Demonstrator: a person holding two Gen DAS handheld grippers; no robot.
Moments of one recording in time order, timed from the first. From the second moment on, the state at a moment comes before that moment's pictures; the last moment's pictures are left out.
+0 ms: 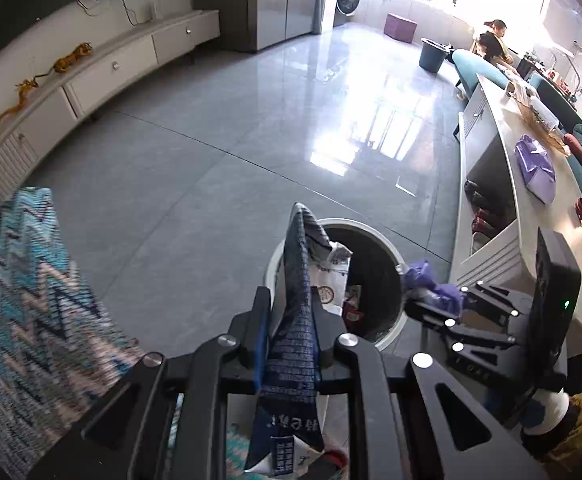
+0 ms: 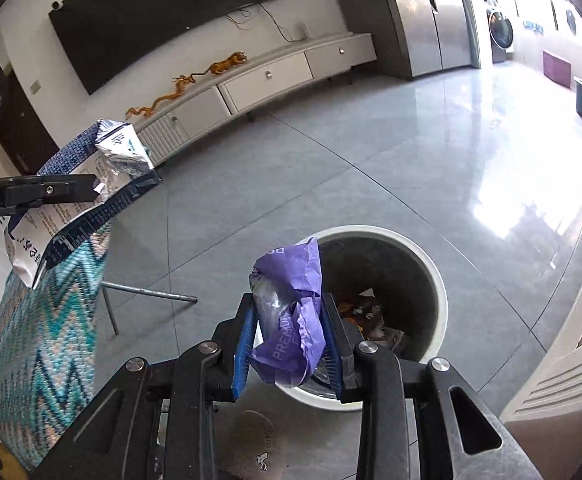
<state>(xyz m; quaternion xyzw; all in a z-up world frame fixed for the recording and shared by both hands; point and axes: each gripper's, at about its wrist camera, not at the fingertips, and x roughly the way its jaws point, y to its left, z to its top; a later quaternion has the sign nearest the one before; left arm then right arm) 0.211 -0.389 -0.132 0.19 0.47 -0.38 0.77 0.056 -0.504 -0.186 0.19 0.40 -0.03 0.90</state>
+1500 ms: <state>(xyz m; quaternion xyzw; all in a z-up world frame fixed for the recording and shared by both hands) 0.227 -0.285 -0.064 0.08 0.41 -0.36 0.83 0.072 -0.429 -0.098 0.11 0.33 -0.06 0.93</state>
